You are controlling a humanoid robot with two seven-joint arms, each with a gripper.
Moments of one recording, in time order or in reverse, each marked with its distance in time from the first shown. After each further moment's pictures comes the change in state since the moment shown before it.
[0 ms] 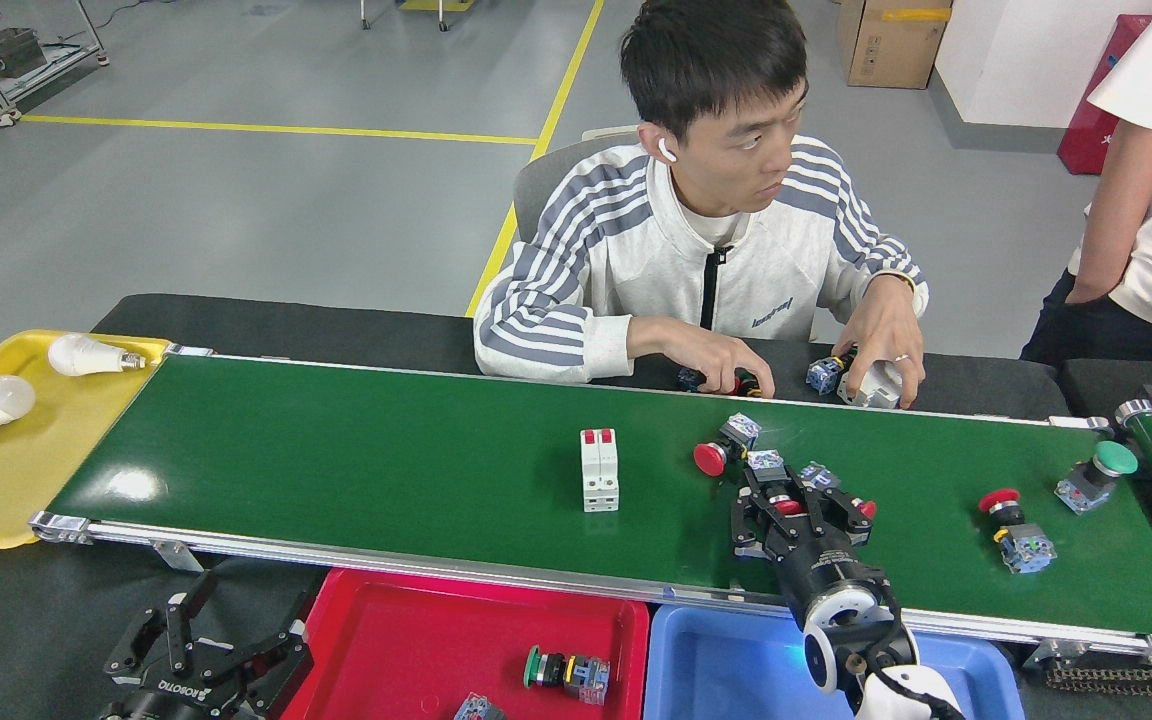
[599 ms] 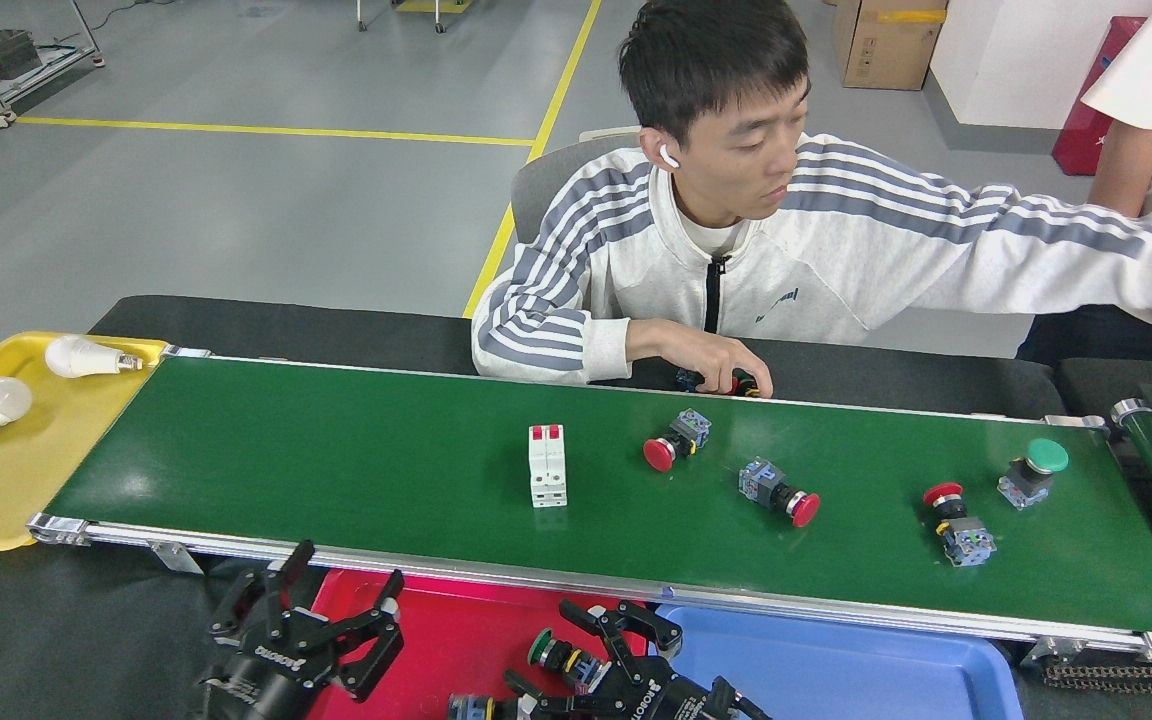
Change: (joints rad) left arm -0.173 -0.216 -0.241 -0.015 -0.205 0.014 -0.059; right arm 0.169 0.017 -0.080 -0.101 -0.065 -0.325 -0.041
